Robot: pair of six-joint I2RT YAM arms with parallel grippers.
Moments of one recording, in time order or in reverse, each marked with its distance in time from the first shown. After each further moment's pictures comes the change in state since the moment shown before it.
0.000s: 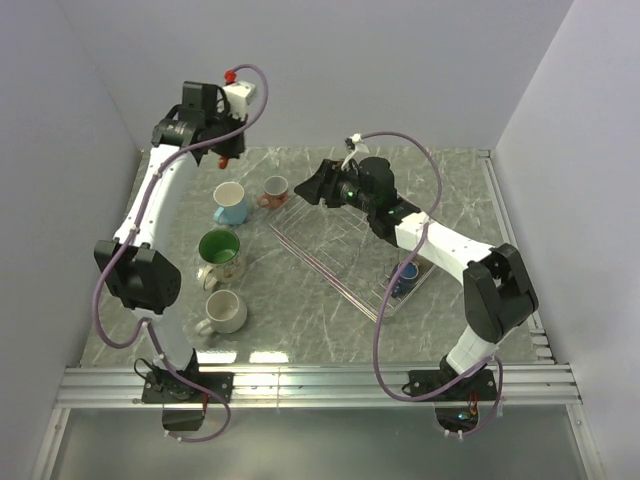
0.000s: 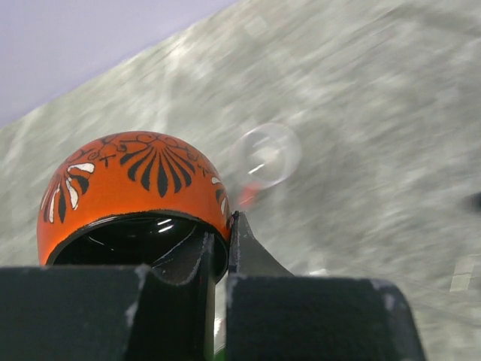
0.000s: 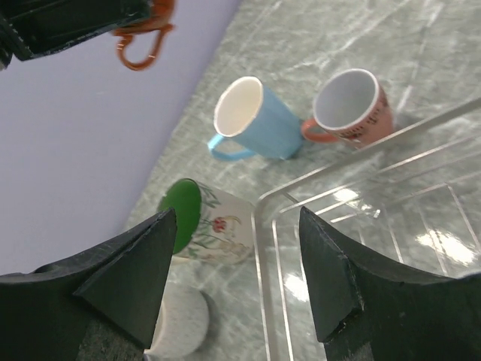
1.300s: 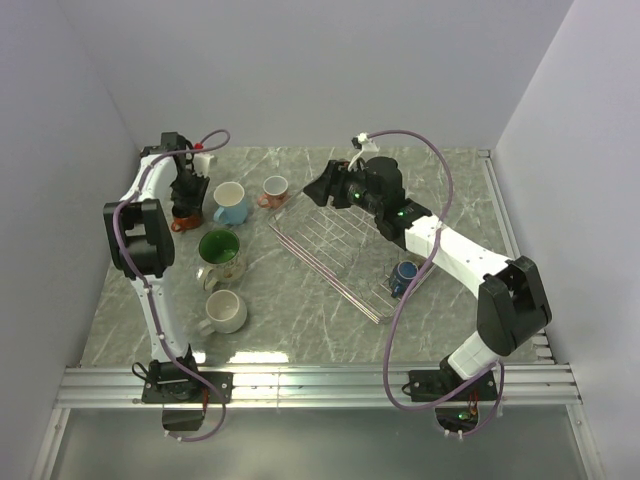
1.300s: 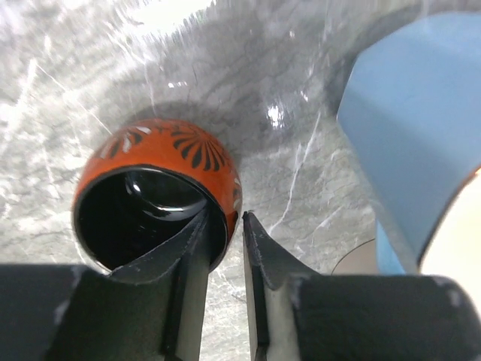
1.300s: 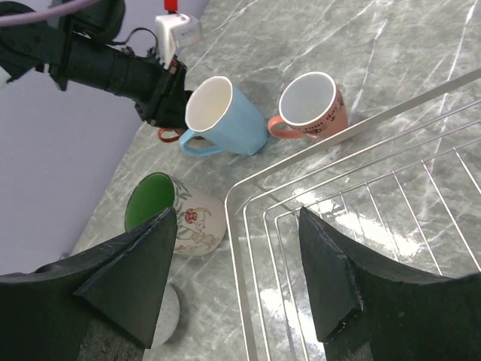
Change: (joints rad) left arm 0.316 0.341 -0.160 -0.171 -0.080 0.214; right arm 0.000 -0.096 -0.014 -0.127 0.085 -0.113
